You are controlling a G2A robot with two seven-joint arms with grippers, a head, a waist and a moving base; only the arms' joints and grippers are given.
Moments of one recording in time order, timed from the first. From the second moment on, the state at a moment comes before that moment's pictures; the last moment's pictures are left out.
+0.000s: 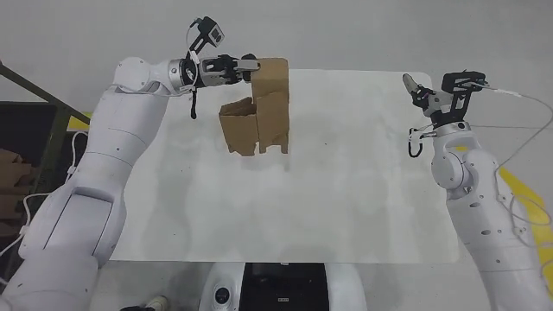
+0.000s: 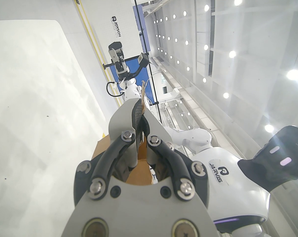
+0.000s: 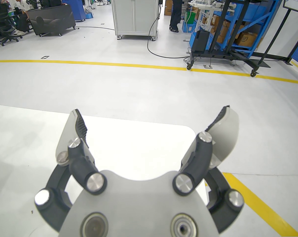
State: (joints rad) left arm 0.54 -1.14 -1.02 -0.82 -0.72 -0.40 -1.36; right arm -1.16 -1.06 1.34 -1.44 -1.03 -0.02 -0.09
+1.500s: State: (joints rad) left arm 0.50 -1.22 -0.98 -0.79 -0.82 -0.42 -1.40; right arm -1.04 -1.08 1.10 -1.29 0.17 -0.69 0.90
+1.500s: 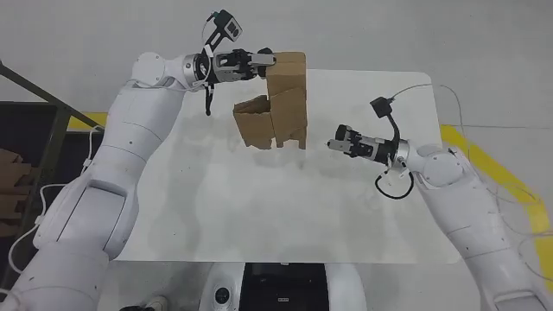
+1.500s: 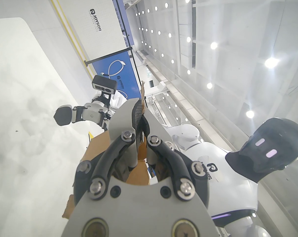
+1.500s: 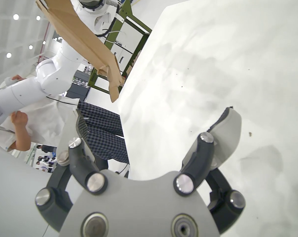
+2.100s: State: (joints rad) left arm 0.47 -1.25 -0.97 -0.73 -0.84 -0.42 -1.40; right arm -1.05 -1.11 1.00 -1.37 0.24 -0.70 0.82
